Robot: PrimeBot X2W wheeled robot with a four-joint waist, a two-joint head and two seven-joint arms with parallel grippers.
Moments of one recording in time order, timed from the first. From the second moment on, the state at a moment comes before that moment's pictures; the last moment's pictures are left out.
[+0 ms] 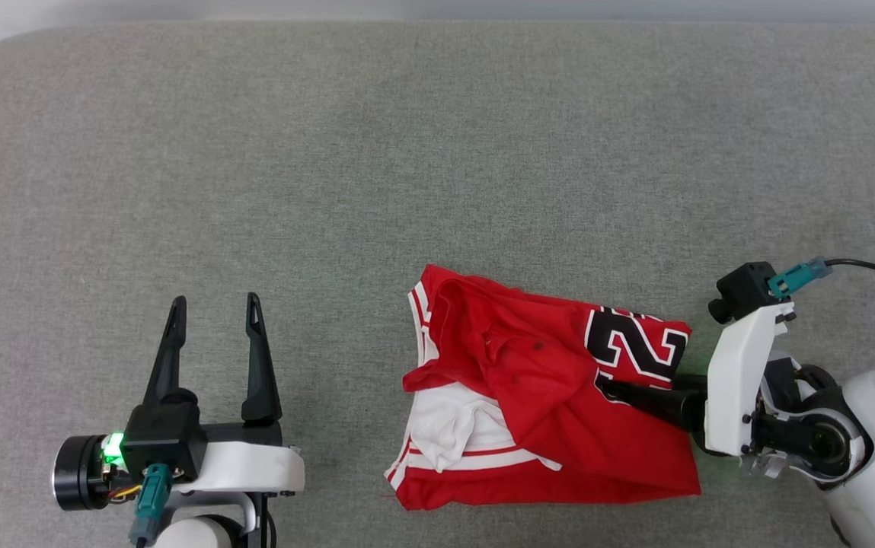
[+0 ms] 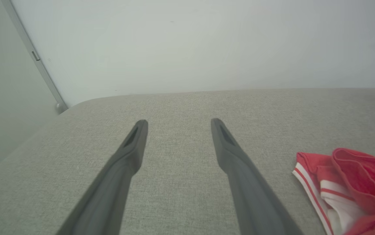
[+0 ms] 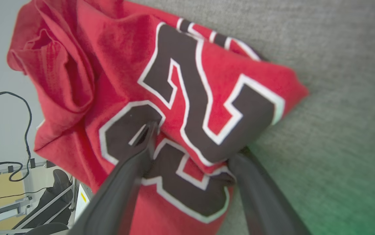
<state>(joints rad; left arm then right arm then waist) -0.06 0.05 -0.06 -0.06 -0.03 0.13 -0.26 -0.46 -0.43 0.49 0.33 1.07 0.14 0.73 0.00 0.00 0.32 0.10</state>
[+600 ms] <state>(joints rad) 0.02 0.05 -0.02 -0.06 -0.03 0.15 -0.26 -0.58 -0.60 0.66 0.15 1.06 0.13 0.55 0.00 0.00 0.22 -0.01</state>
